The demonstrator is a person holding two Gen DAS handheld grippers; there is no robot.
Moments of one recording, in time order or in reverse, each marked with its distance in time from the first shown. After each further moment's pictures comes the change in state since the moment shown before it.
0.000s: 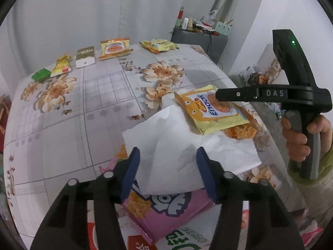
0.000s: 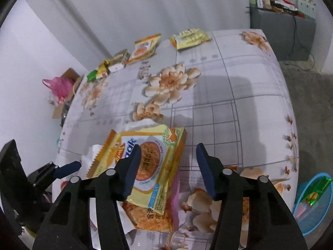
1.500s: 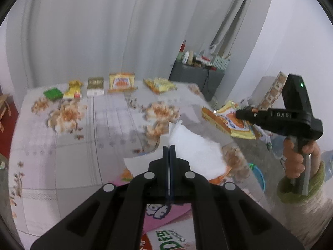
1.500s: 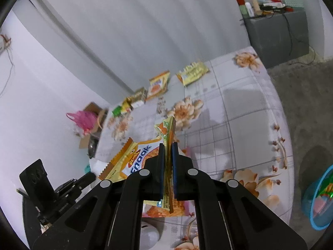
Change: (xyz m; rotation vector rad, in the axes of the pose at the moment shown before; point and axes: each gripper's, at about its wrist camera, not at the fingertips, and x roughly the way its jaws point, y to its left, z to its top) left arm -0.071 0.001 0.021 -0.074 -0.230 -0.041; right arm -0.083 -0.027 0.002 0.142 -0.210 0.198
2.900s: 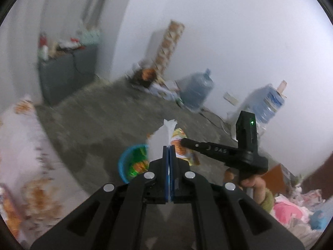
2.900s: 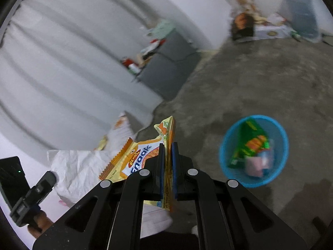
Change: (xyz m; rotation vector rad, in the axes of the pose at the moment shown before) left arm 0.090 -0.403 0.002 0.385 0.269 -0.577; right arm -0.272 -0.259 -0.146 0.551 -0.414 -0.257
